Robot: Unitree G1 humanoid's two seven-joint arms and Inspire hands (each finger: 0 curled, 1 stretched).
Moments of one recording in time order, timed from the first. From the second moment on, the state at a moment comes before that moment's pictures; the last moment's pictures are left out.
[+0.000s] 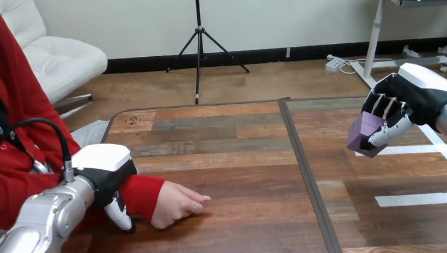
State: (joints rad) left arm -0.41 0.64 -0.38 0.44 0.87 -0.02 -0.34; right arm -0.76 -0.68 0.27 1.06 -0.47 -0.30 0.15
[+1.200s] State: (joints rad) left arm -0.29 0.60 -0.33 0.50 0.69 -0.15 0.00; right arm -0.76 -0.68 0.26 1.06 -0.44 -0.30 0.15
